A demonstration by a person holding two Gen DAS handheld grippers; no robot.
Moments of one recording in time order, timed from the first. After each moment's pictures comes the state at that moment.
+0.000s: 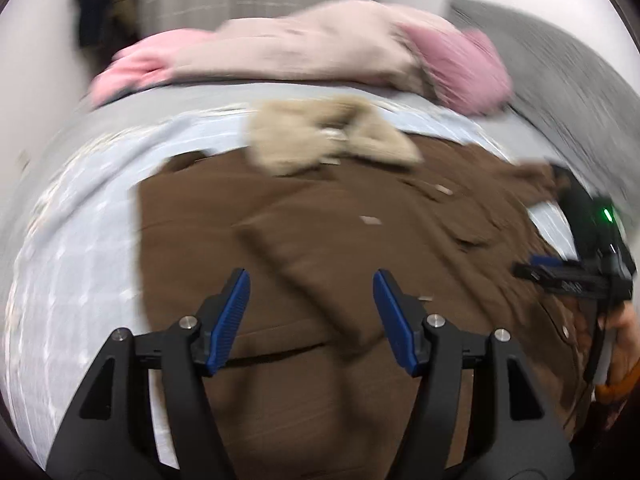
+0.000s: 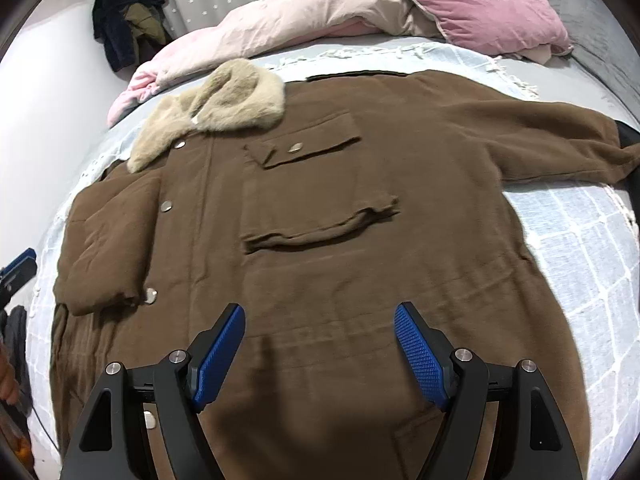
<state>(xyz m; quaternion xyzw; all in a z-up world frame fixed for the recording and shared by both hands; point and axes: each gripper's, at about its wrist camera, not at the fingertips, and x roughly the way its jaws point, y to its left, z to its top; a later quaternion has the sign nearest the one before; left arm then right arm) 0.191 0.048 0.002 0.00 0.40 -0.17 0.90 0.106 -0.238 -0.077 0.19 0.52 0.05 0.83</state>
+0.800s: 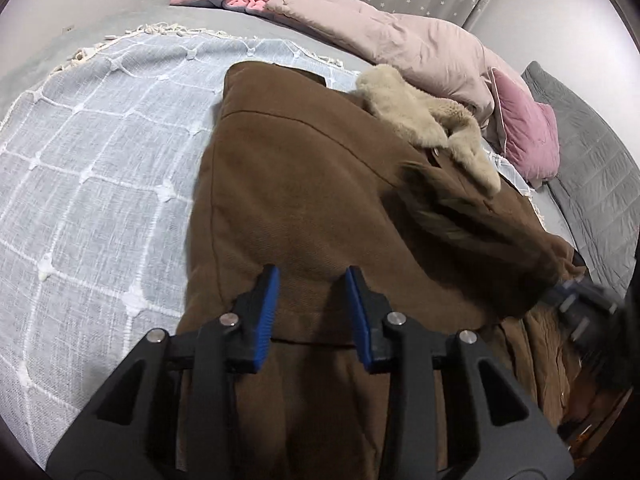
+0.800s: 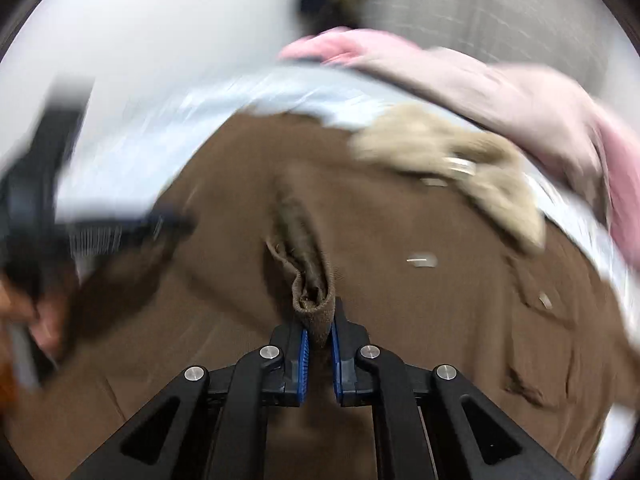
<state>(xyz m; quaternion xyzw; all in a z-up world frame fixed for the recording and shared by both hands) 0.210 0.108 -0.092 -0.14 0.43 -0.12 0.88 0.143 -0.055 -0.022 0.00 0.42 0.23 0.88</state>
